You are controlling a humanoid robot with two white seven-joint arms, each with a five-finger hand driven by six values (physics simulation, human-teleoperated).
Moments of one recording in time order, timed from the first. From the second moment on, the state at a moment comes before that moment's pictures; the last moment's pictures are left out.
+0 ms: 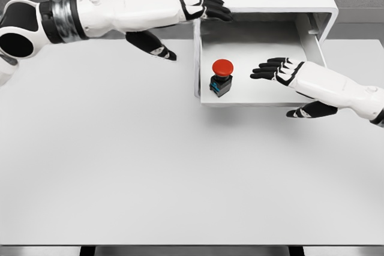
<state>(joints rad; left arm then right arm) -1.17 0.72 -1.04 -1.50 -0.02 -0.61 -0.23 -0.31 -0.84 0.30 -1.70 0.16 -0.61 0.42</state>
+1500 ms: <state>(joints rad) -0.80 0.87 -0.83 -1.38 -0.11 -0.61 -0.25 -0.51 -0.69 0.38 -1.46 0.19 -0.61 0.43</state>
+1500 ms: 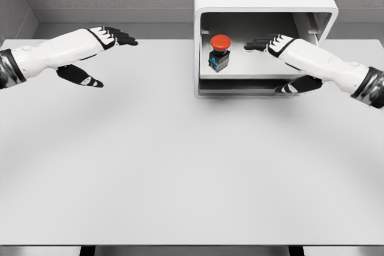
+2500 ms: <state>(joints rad) -0.64 0.82 -0.78 -1.26 -0.11 -0.61 -0.24 -0.70 -0.54 0.45 -1.15 0.29 -0.61 0.46</state>
